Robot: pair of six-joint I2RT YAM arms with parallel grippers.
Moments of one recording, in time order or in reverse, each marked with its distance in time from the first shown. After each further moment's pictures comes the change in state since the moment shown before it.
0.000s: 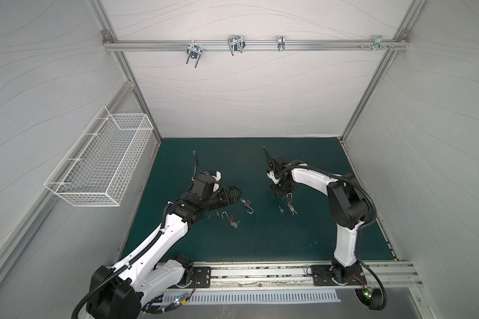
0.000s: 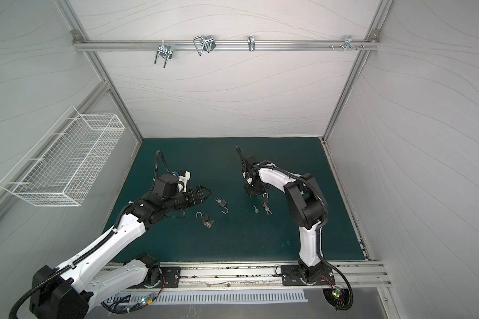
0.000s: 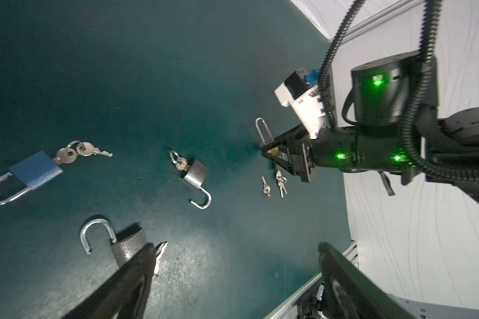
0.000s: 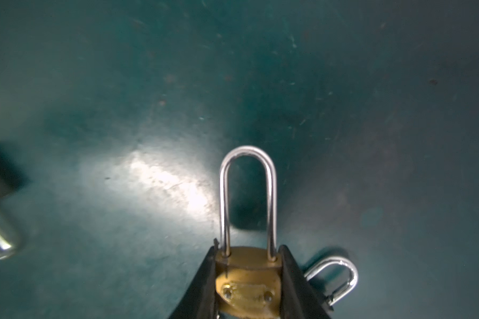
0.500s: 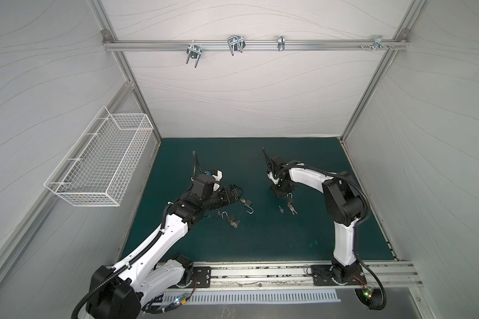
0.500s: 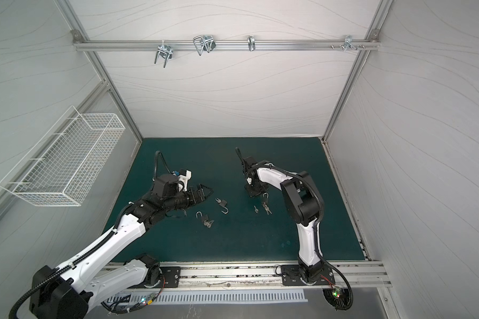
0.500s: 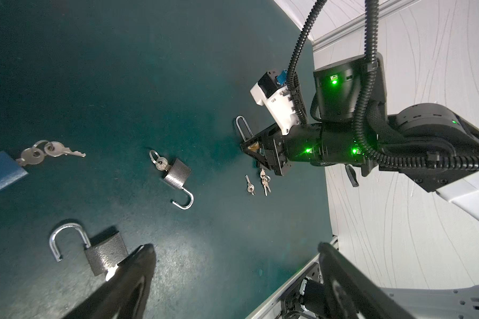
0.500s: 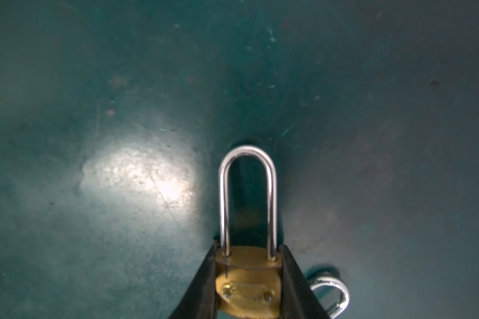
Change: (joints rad) left arm 0.002 -0.004 -0.007 0.037 0.037 -0.032; right arm 0.002 0.045 0.022 -0.004 0.038 -0.002
